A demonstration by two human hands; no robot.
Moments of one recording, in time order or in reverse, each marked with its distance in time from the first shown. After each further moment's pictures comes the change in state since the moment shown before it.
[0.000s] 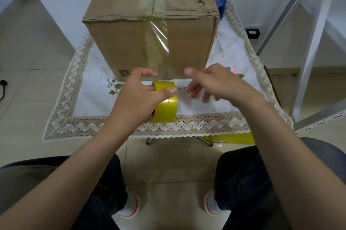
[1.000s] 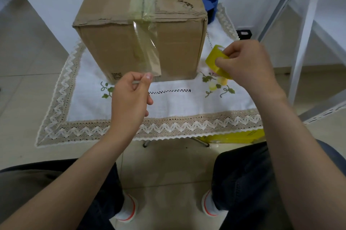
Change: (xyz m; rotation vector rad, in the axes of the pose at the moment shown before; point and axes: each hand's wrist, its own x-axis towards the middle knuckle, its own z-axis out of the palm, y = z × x) left_hand 0.007 -0.010 0.017 -0.045 0.249 0.148; right_hand 0.001 0.032 -0.051 -0.117 0.641 -0.105
